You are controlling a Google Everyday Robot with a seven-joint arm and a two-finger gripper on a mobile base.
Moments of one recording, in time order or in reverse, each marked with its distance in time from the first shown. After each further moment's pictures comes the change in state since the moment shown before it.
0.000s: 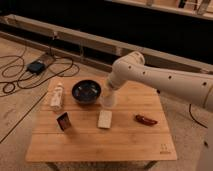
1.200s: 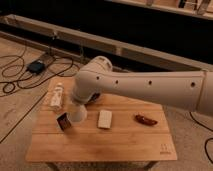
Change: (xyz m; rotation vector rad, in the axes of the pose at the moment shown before) arm -0.085 0.183 -0.030 -0.165 -0.094 -0.366
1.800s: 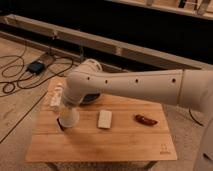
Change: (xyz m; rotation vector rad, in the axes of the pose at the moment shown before) arm -0.023 0.013 0.032 -0.076 -0.025 -0.107
